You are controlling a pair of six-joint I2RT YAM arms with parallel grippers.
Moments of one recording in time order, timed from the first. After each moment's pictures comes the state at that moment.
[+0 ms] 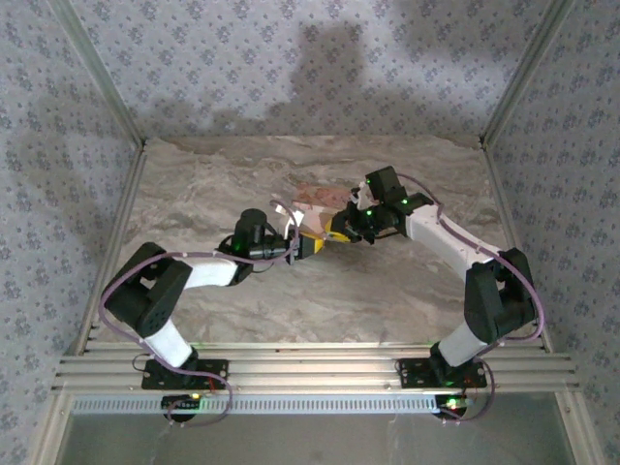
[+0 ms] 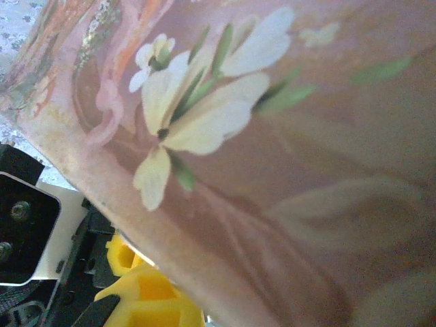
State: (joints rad) left arm -0.60 1.64 0.66 0.67 0.69 -0.49; right arm 0.44 1.57 1.15 -0.54 -0.66 0.78
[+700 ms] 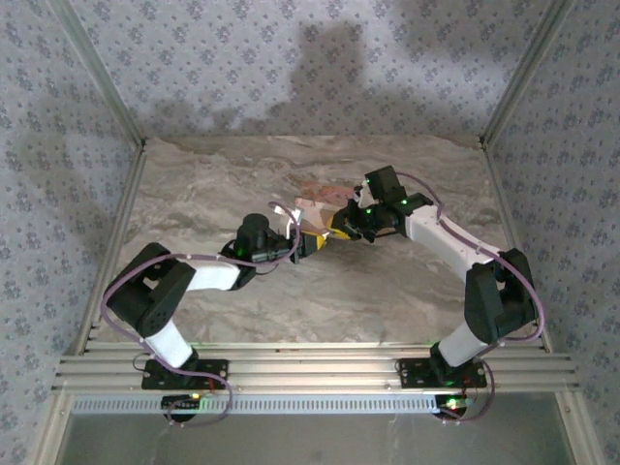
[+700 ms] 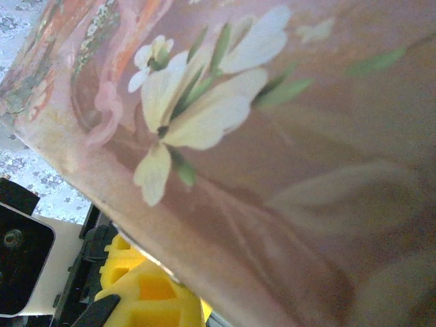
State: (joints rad) left arm -0.65 1.65 0.63 0.78 0.55 -0.58; right arm 0.45 1.56 1.15 -0.50 -0.59 0.85
